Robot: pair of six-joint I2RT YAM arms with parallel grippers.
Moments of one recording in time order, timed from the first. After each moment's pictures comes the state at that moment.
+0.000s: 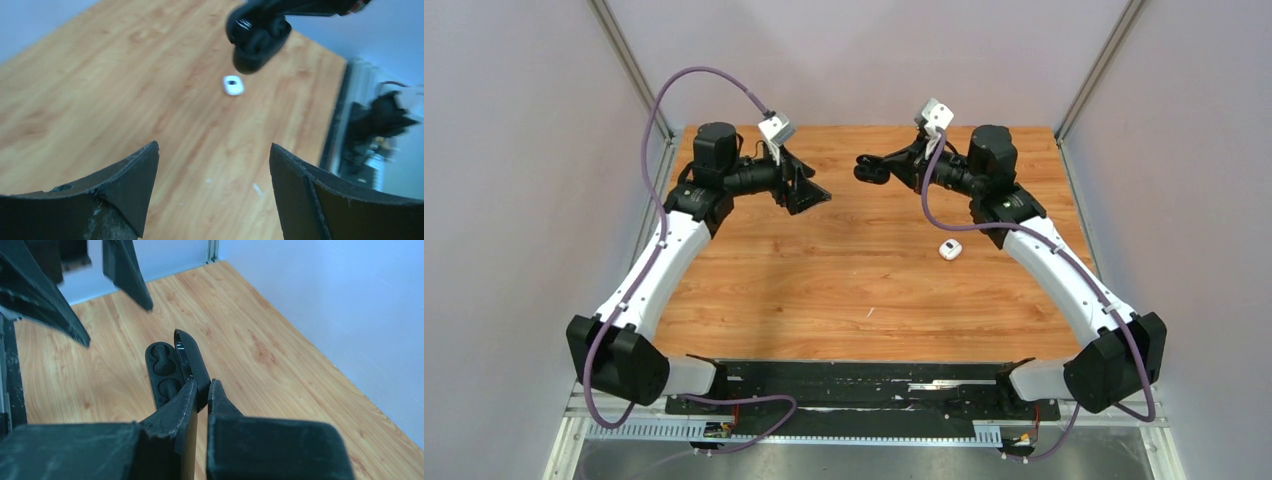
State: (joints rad) left arm -0.29 1.32 1.33 -0.36 0.78 0.10; right arm 0.44 1.34 1.26 -0.02 -0.57 -0.16
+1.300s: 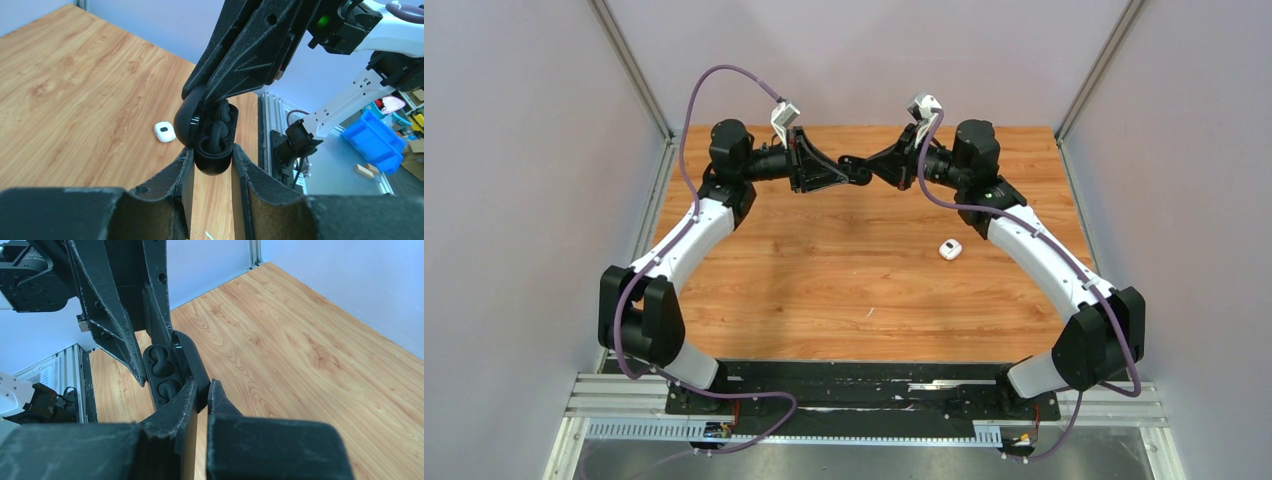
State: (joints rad) left arm -0.30 1.52 1.22 0.41 1.13 -0.52; right arm 0.45 1.46 1.30 0.12 -0.66 0.18
